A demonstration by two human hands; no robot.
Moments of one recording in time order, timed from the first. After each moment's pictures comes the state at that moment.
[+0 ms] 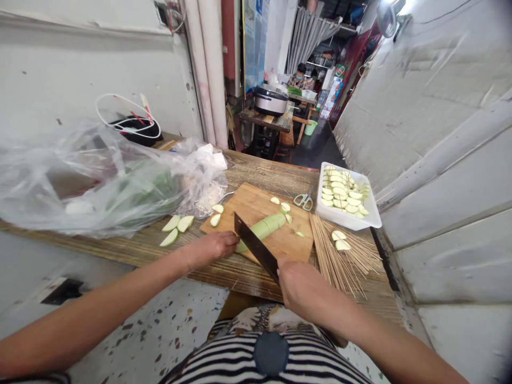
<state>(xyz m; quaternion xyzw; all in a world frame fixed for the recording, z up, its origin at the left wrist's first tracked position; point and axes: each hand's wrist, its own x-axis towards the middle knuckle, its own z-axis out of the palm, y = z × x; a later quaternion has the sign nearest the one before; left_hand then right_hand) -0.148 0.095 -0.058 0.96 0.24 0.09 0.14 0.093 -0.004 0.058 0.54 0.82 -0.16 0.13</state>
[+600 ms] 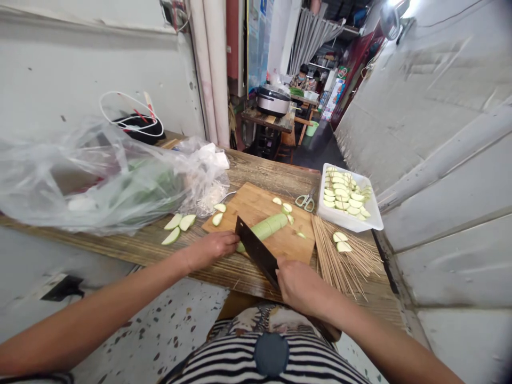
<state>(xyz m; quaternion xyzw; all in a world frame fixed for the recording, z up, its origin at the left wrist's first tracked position) -0.153 0.093 -0.071 0.97 0.23 0.09 0.05 0.090 0.001 0.043 0.54 0.81 -0.19 0.13</state>
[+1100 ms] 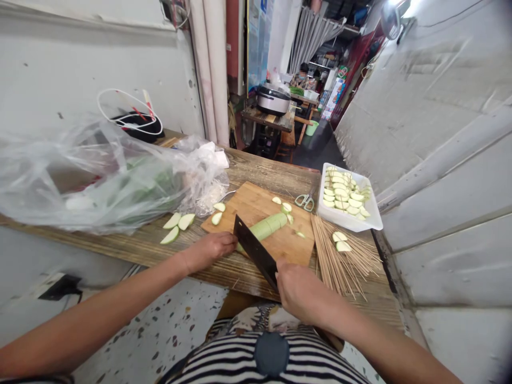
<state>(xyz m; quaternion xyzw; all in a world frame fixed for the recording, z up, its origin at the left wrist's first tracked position) -0.157 0.092 -0.082 0.96 0.22 0.15 0.07 0.092 -0.005 0.043 0.53 0.82 -0.19 0.10</state>
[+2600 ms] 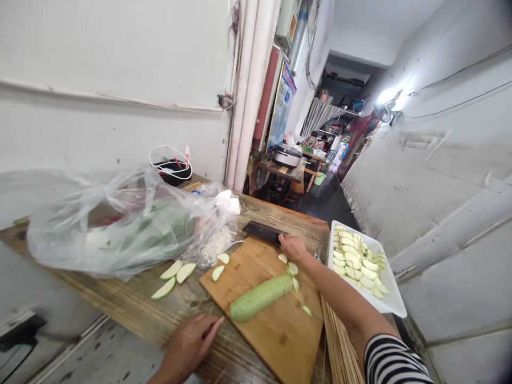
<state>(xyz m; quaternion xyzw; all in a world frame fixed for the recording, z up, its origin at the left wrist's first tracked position) -0.133 0.033 -0.125 0.74 0.55 0.39 0.05 0.112 0.266 -0.039 0.53 0.83 0.10 0.13</state>
